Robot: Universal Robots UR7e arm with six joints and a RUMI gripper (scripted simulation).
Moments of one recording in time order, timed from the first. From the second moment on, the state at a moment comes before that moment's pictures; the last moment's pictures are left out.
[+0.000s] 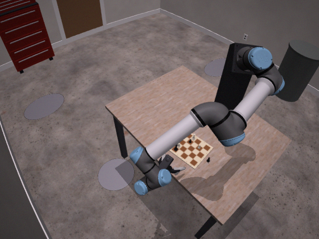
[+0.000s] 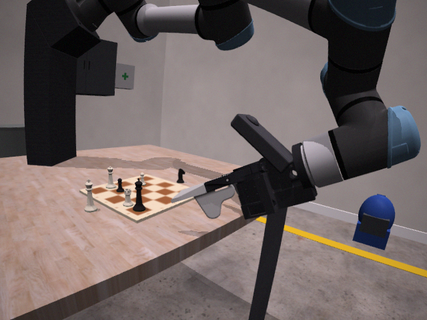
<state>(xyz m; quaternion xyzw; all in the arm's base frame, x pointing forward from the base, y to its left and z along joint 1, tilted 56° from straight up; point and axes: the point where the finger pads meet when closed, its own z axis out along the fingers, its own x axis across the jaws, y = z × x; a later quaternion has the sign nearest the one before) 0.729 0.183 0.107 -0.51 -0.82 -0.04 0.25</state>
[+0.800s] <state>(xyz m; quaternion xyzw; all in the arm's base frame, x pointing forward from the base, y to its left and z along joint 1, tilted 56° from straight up) 0.723 0.176 0.113 -0.51 -0.82 -0.04 0.25</state>
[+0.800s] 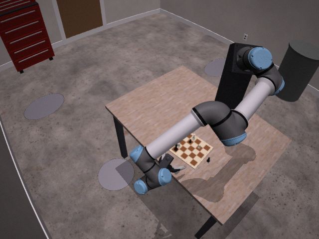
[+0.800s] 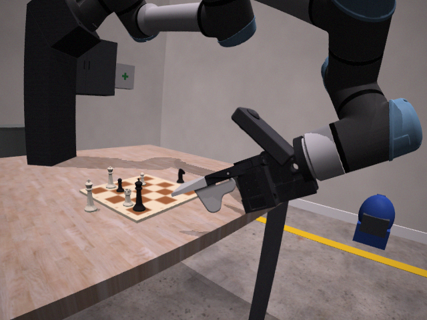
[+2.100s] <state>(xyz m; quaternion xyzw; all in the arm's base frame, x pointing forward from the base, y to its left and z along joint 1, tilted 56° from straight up) 0.679 0.133 0.155 -0.51 -0.82 -0.04 0.25</state>
